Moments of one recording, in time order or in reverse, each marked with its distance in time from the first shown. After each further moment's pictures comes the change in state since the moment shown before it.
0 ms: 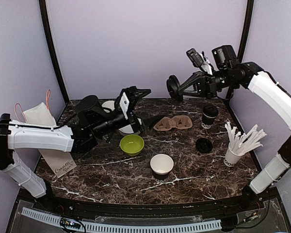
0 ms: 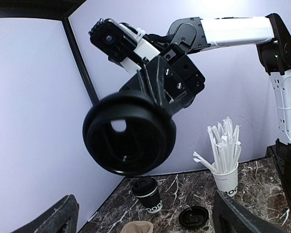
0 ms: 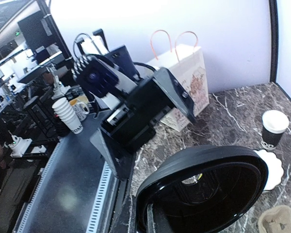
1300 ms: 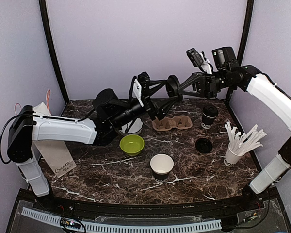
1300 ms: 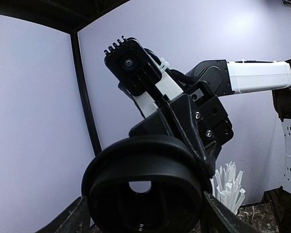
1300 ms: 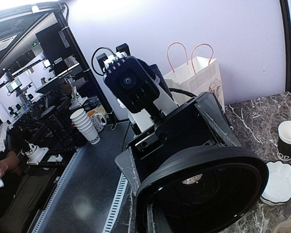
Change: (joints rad) left arm -0.005 0.282 0.243 0.222 0.035 -0.192; right arm 0.000 -0.023 -0.066 0.169 -0.112 0.152
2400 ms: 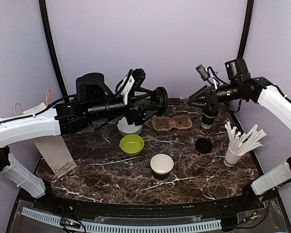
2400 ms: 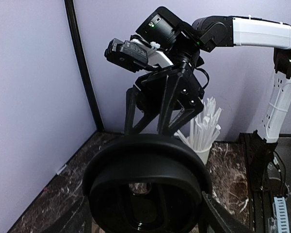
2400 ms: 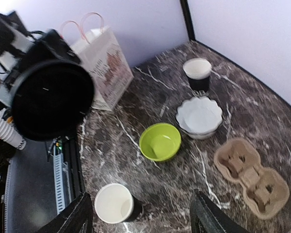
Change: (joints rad) left arm 0.001 -0.307 0.037 -0.799 -0.016 0.007; right arm -0.106 -0.167 -0.216 -0.012 0.443 0.012
